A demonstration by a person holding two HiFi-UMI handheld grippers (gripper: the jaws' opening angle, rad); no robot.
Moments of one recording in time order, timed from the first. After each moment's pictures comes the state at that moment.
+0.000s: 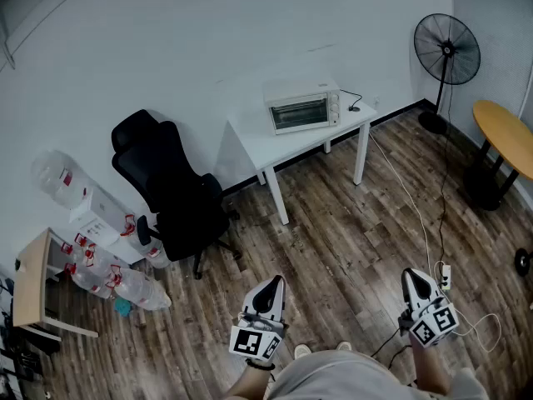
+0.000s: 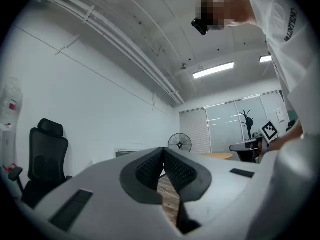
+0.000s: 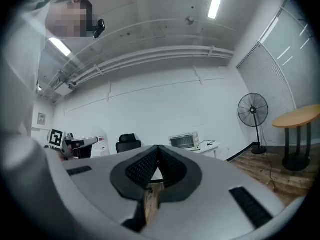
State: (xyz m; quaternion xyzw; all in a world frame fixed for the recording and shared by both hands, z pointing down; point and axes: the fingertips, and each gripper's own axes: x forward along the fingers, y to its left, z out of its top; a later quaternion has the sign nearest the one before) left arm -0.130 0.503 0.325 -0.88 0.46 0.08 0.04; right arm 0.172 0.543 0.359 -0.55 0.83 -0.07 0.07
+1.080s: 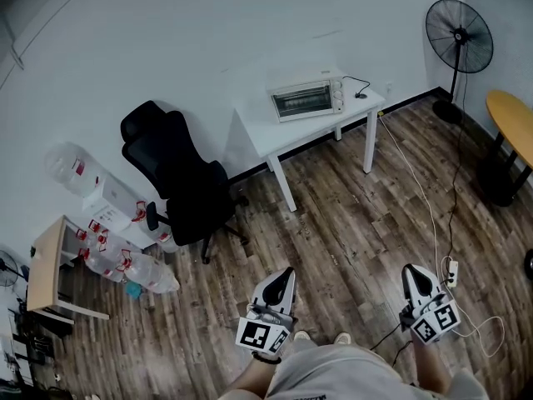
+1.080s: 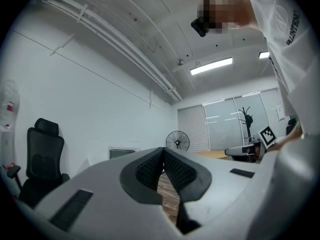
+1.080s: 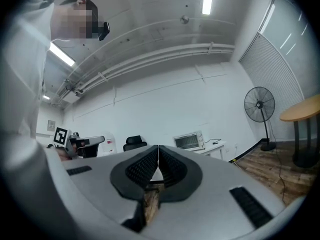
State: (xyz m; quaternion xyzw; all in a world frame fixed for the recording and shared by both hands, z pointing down) left arm -0.038 0.514 0.323 -0.88 0.46 0.06 0.04; right arm 0.233 0.540 0.370 -0.51 0.85 -0.08 0.09
